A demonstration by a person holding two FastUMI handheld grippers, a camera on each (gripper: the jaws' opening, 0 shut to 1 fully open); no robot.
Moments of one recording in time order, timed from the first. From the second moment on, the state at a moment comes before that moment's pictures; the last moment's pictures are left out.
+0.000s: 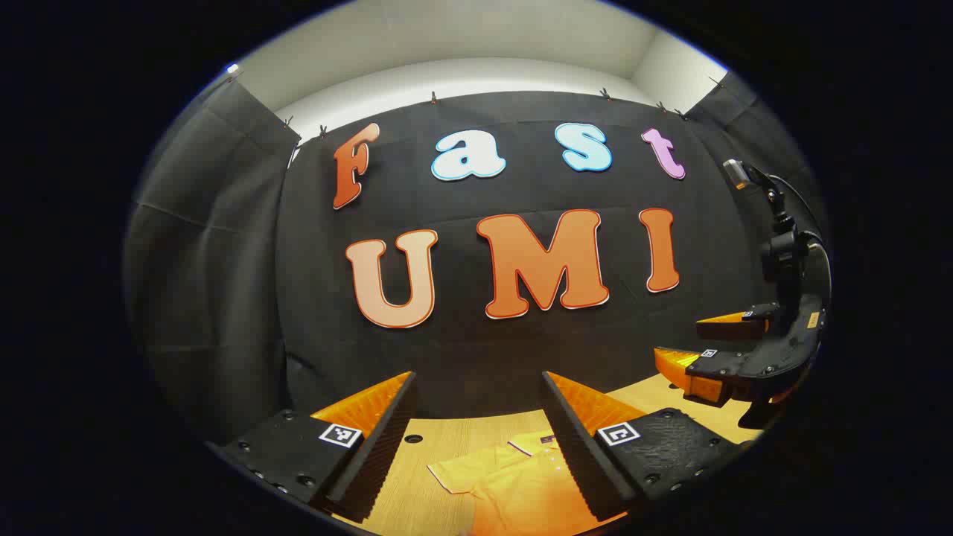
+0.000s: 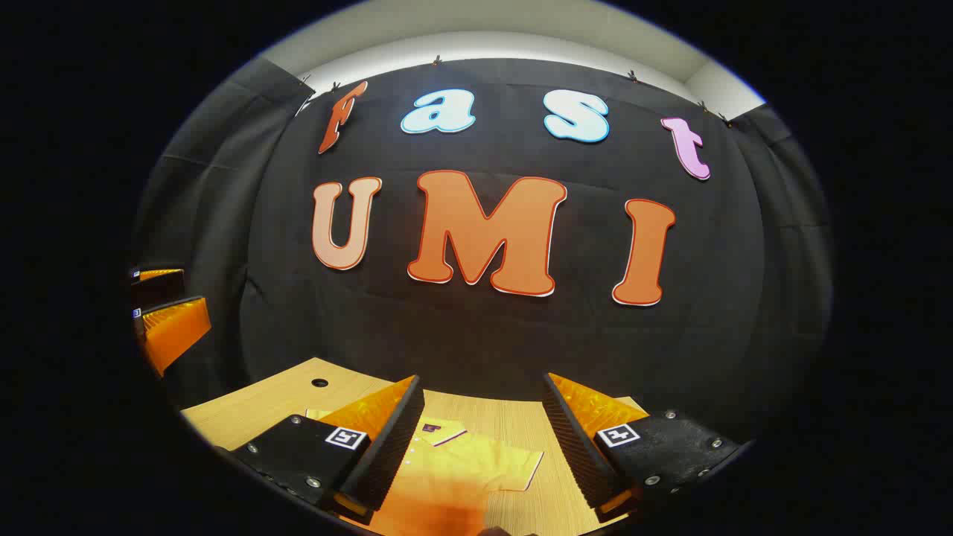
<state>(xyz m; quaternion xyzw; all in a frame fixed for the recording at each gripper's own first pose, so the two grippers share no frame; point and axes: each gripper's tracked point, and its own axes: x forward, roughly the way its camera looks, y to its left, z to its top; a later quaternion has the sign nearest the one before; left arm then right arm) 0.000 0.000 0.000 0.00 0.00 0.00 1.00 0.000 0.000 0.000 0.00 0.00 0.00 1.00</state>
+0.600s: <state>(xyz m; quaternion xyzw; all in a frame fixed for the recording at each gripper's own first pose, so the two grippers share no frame) -0.007 0.004 0.001 0.01 0.00 0.01 1.00 0.003 0.011 -0.002 0.01 0.00 0.02 1.00</state>
